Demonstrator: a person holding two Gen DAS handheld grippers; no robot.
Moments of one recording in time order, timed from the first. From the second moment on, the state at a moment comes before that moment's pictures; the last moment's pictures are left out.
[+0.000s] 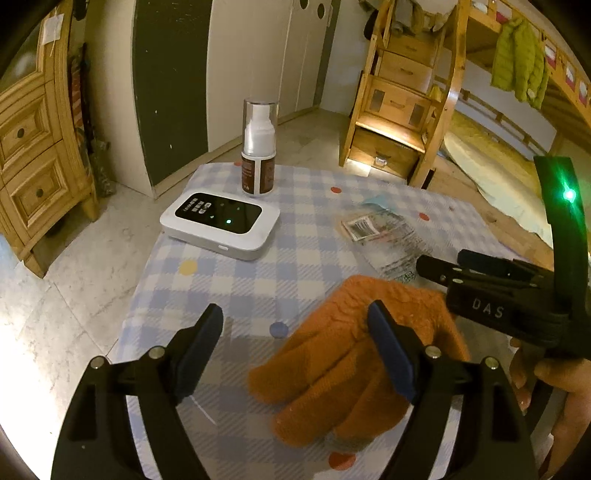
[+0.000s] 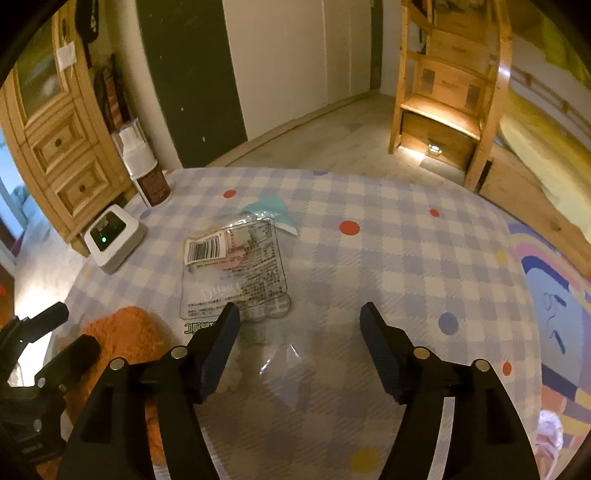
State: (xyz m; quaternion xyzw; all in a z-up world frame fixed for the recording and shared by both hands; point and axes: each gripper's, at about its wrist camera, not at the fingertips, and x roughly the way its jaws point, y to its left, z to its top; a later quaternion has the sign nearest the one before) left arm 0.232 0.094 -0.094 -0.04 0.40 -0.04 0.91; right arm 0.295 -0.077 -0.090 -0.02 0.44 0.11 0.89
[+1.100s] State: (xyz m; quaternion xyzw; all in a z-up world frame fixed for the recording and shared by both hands) left arm 0.200 0.039 -0.084 0.02 0.38 -0.09 0.92; right arm 0.200 -0.150 -0.046 0.06 0.34 0.06 0.94
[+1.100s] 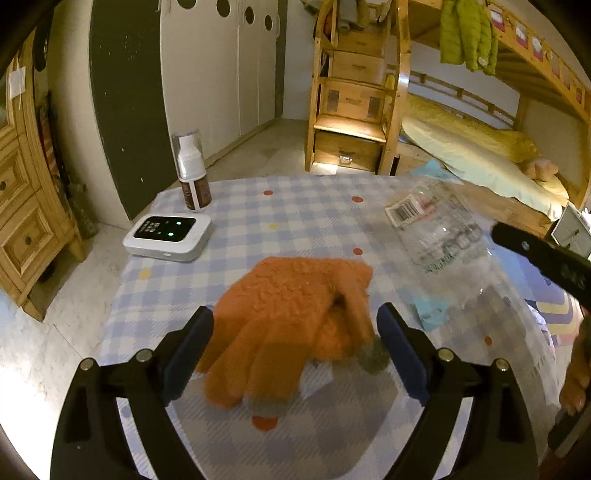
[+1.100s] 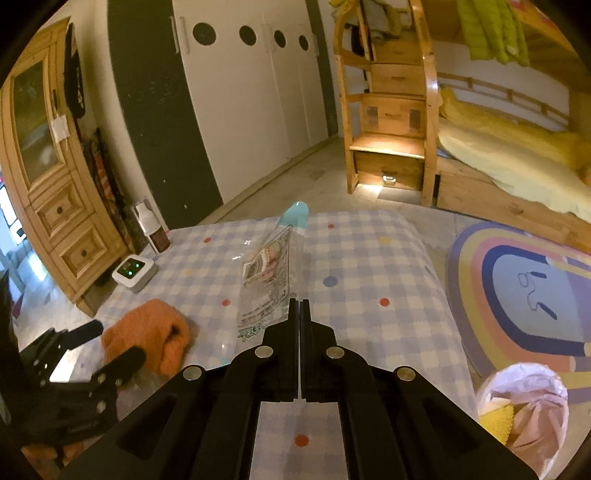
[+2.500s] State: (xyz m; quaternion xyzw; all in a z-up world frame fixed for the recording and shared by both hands) left arm 0.052 -0.178 -0.039 0.03 0.29 -0.34 0.89; right arm -0.009 -0.319 -0.022 0.13 0.29 -0.15 0.94
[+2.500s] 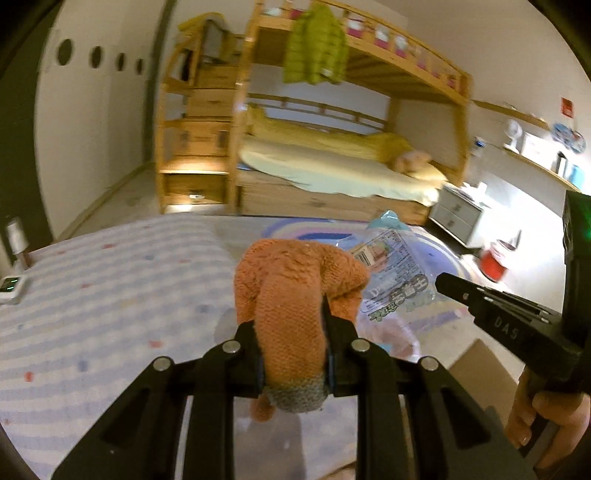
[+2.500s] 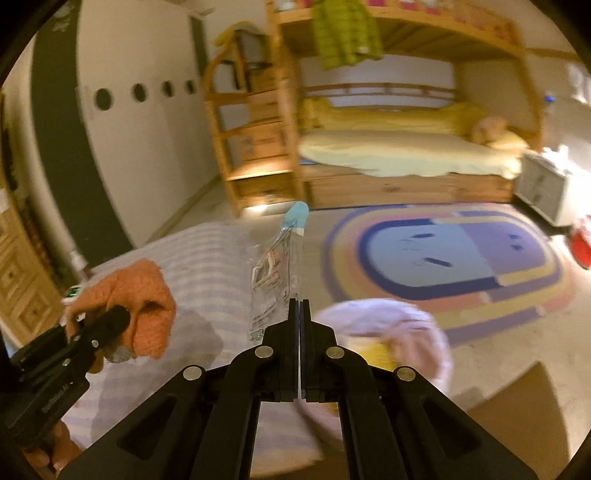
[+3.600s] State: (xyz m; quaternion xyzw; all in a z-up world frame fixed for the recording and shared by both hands) left arm 0.072 -0.265 -0.077 0.05 0.34 -0.35 0.87; right arm -0.039 -0.402 -0.070 0.16 0.34 -0.23 0.90
